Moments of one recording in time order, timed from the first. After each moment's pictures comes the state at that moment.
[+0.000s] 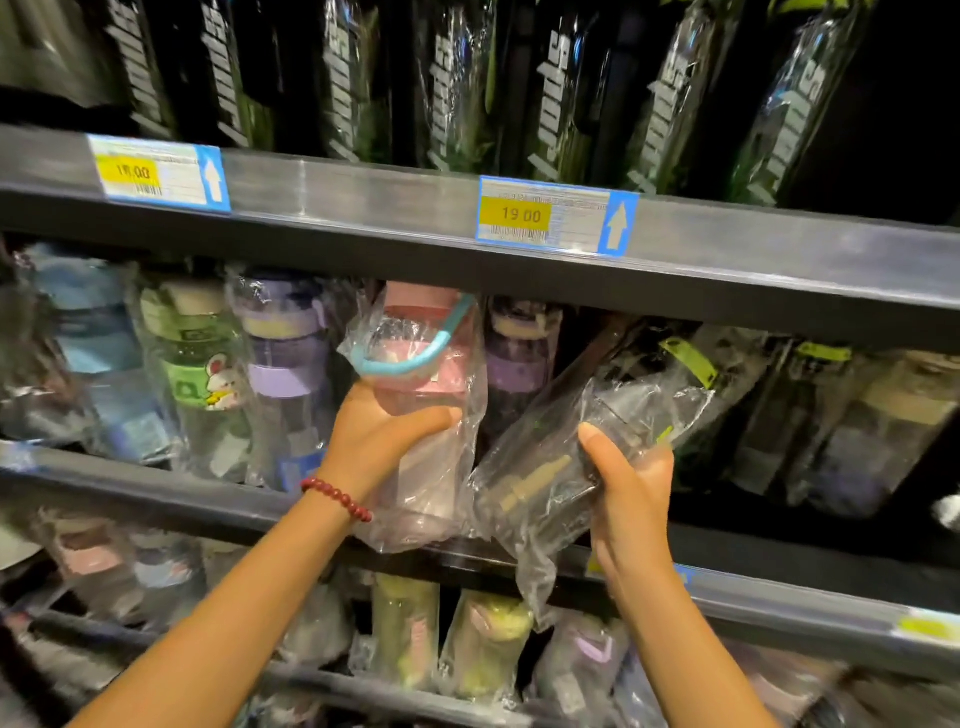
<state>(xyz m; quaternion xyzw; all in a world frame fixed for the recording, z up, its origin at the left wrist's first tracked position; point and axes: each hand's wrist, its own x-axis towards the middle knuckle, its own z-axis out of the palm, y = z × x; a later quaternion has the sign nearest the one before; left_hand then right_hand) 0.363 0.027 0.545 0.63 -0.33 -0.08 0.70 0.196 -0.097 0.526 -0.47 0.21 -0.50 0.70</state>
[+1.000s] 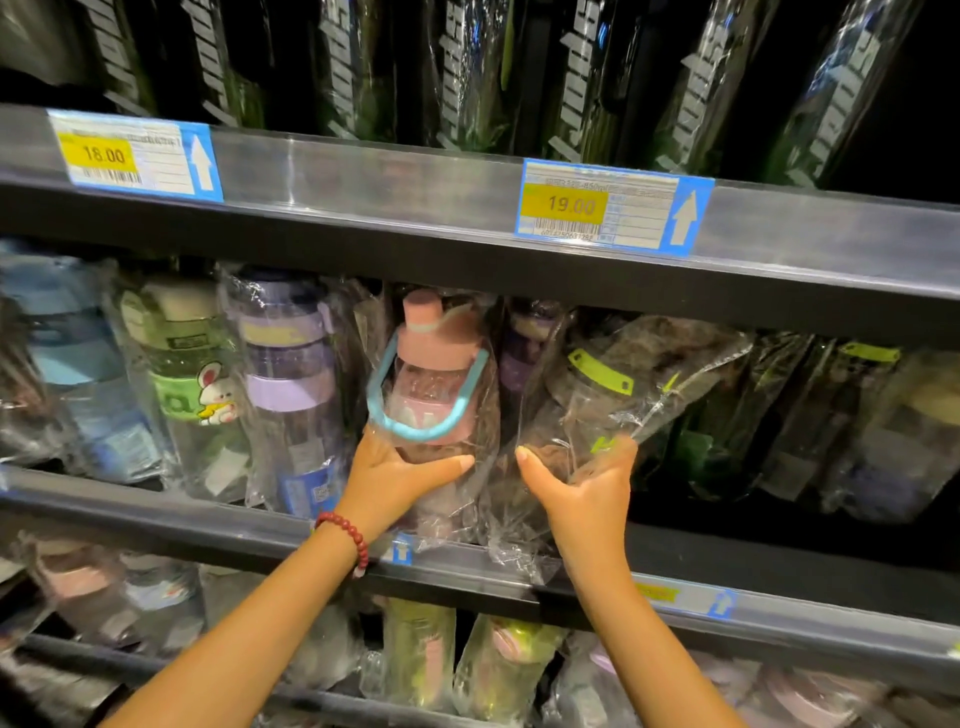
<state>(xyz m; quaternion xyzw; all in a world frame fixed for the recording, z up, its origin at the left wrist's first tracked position) 0.397 0.013 0.495 0.66 -0.36 -0.08 0.66 0.254 -0.089 0.501 -0.65 0.24 -0.50 0.52</state>
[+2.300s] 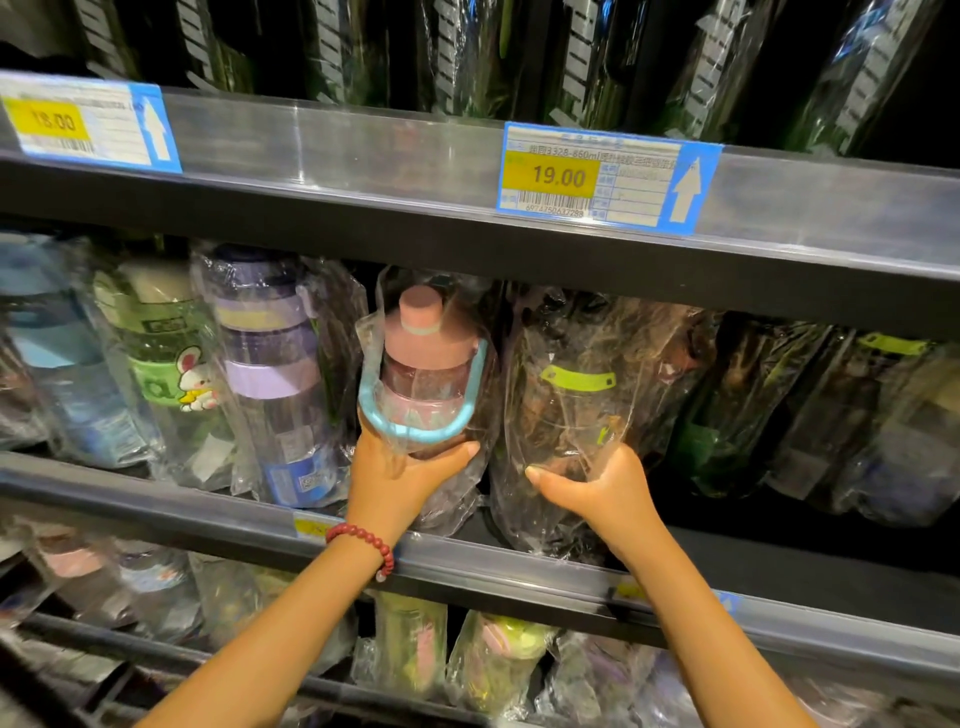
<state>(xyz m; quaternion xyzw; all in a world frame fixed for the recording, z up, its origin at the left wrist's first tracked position) 0.387 -0.002 0.479 0.65 -0.33 -0.04 0.68 0.232 -0.128 0.512 -0.78 0.25 -0.31 0.48</state>
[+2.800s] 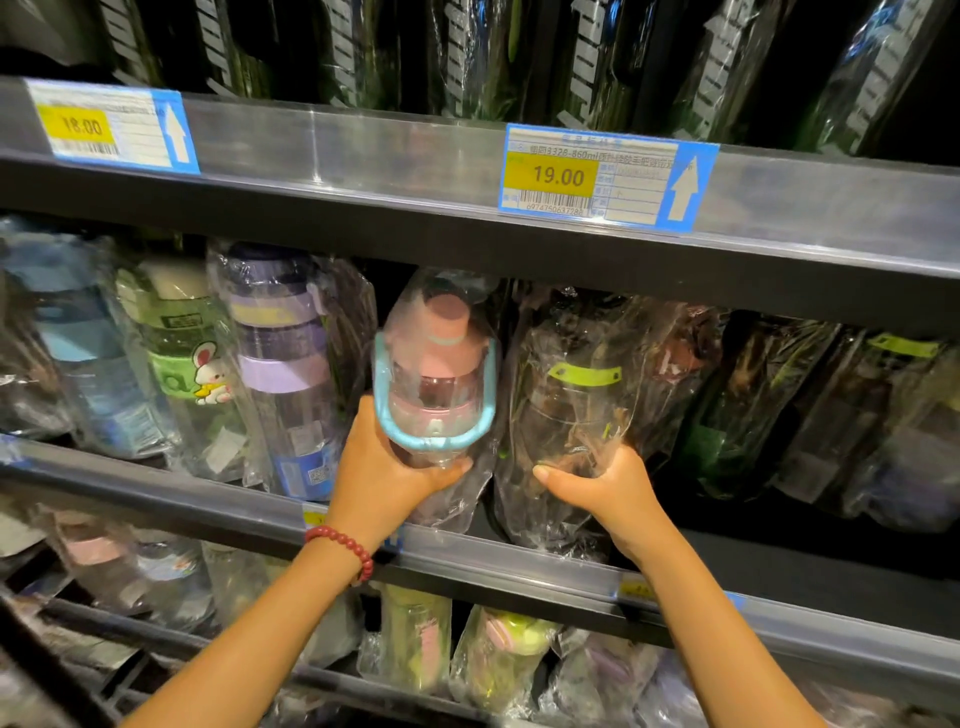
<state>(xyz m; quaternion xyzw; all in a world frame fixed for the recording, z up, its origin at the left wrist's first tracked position) 0.385 0.017 0.487 0.70 -0.35 0.00 0.62 0.228 -0.132 0.514 -0.75 0.23 -0.26 0.57</state>
